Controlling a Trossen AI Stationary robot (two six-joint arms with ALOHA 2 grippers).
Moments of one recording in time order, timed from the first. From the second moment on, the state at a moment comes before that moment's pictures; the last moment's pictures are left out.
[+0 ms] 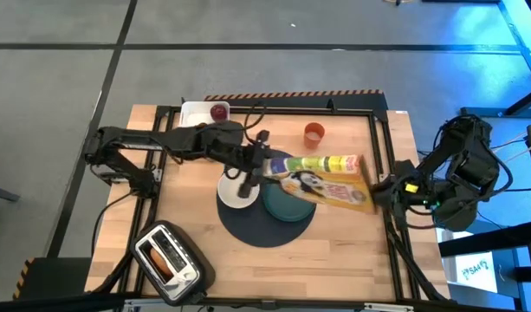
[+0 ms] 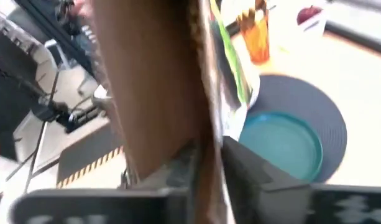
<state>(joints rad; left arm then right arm) 0.02 1.50 1.44 -0.31 0.19 0.21 0.97 1.07 1.48 -1.19 0.88 1.16</state>
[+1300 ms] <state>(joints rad) 0.03 0.73 1.14 -1.40 -0.18 0.42 0.64 1.10 1.48 -1.18 0.88 1.15</state>
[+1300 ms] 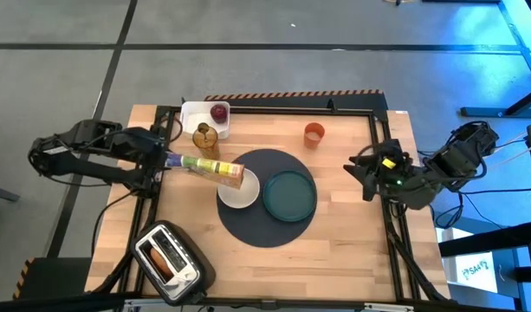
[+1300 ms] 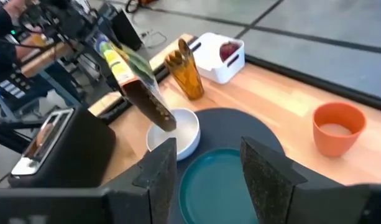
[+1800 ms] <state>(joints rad) 0.03 0.88 1.26 -1.41 -0.25 0.73 0.58 1.14 1.48 -1.18 0.77 1.17</state>
